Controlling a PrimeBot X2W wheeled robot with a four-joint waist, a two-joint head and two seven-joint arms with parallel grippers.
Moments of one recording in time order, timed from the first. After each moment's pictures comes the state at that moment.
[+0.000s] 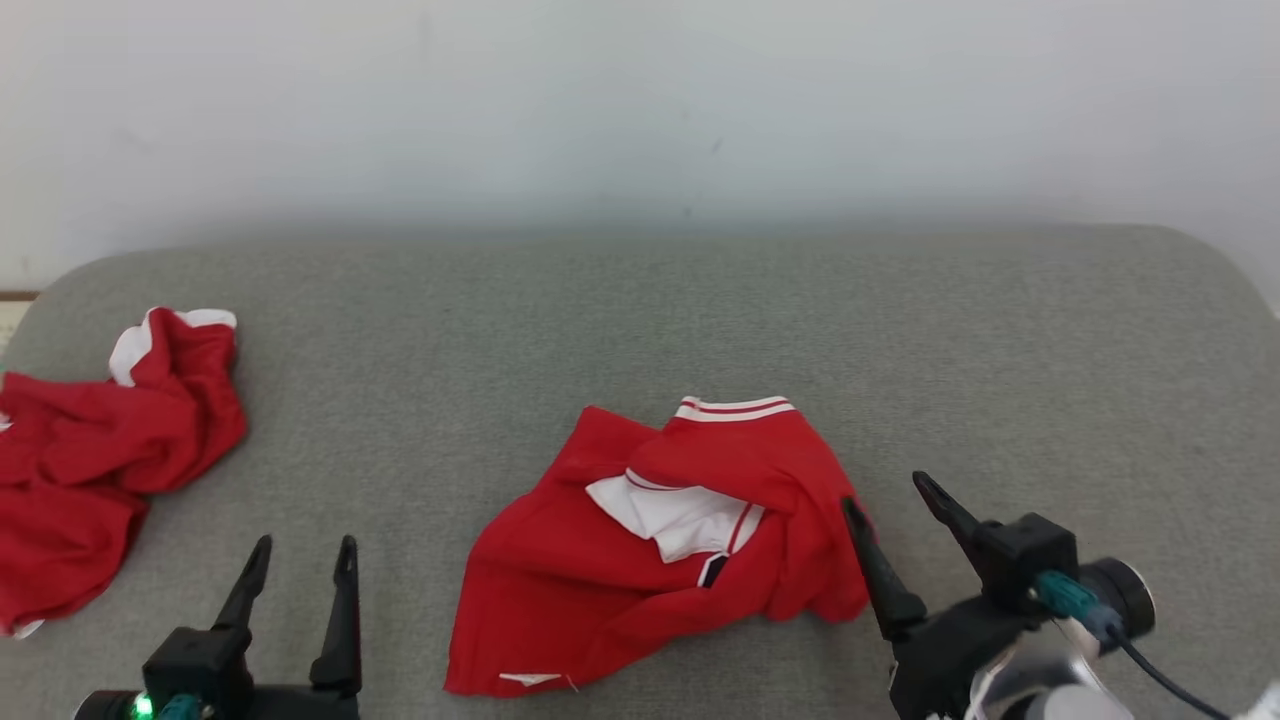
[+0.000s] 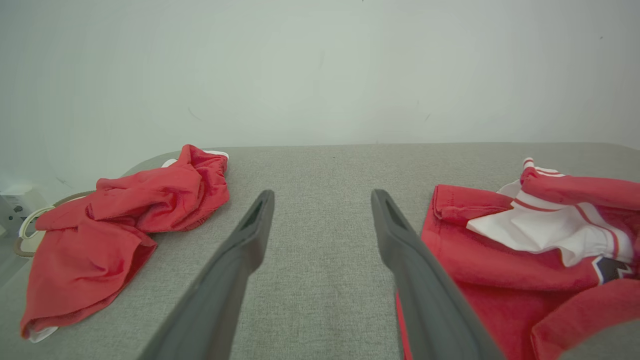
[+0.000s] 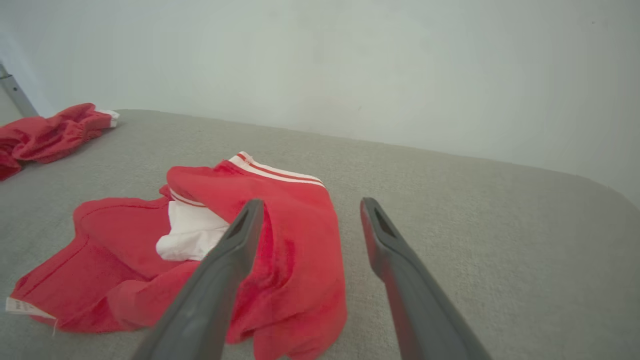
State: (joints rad) left arm -0.12 0.35 -0.30 -0.06 -0.36 0.29 -0.12; right arm -0.13 -0.17 0.34 0.01 0.11 0.13 0.06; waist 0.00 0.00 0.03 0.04
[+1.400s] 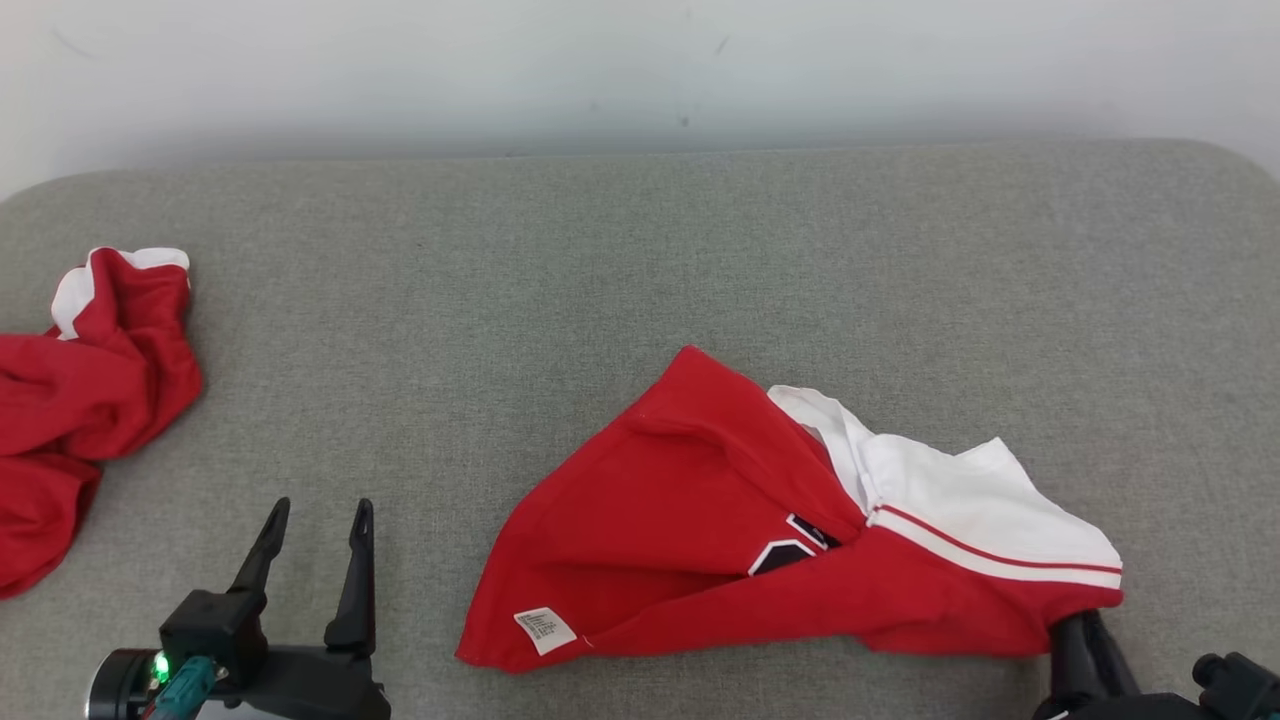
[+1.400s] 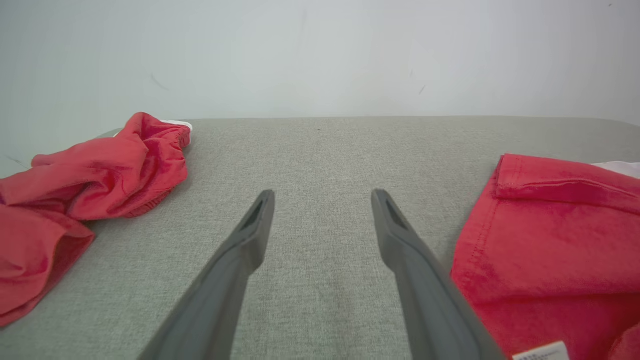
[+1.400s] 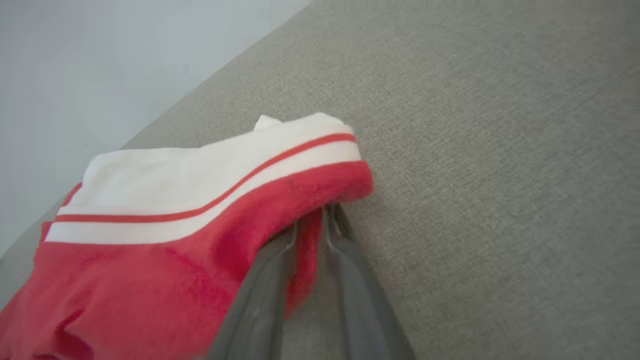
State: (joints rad) left arm -0.24 0.32 -0.35 0.06 -0.39 0.26 -0.19; right arm 0.00 -0.05 -0.03 0.18 0.50 0.13 -0.07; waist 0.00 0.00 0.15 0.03
